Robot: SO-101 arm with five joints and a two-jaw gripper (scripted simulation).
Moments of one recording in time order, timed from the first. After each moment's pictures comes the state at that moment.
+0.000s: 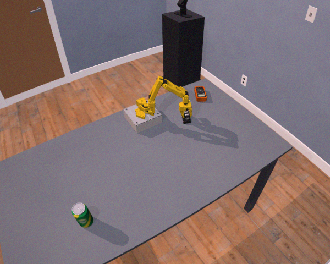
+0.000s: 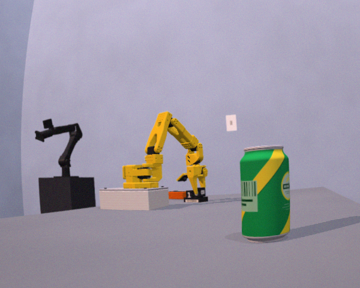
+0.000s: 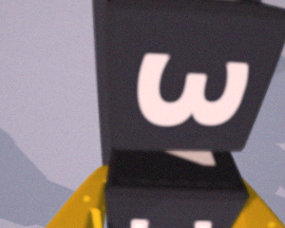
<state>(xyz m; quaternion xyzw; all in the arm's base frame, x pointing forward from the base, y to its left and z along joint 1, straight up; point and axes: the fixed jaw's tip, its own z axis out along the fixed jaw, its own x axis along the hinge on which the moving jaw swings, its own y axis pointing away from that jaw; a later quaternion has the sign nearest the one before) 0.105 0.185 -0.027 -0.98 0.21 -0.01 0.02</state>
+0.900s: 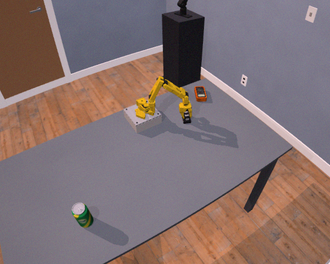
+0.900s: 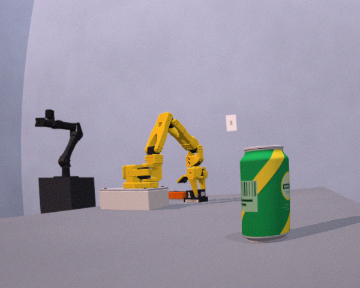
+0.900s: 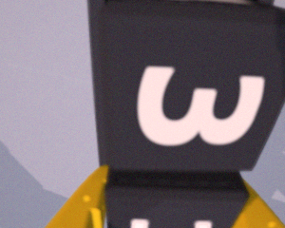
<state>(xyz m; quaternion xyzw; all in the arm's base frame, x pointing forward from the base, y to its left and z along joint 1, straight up) 0.105 0.185 -0.033 -0.98 0.21 -0.01 0.02</state>
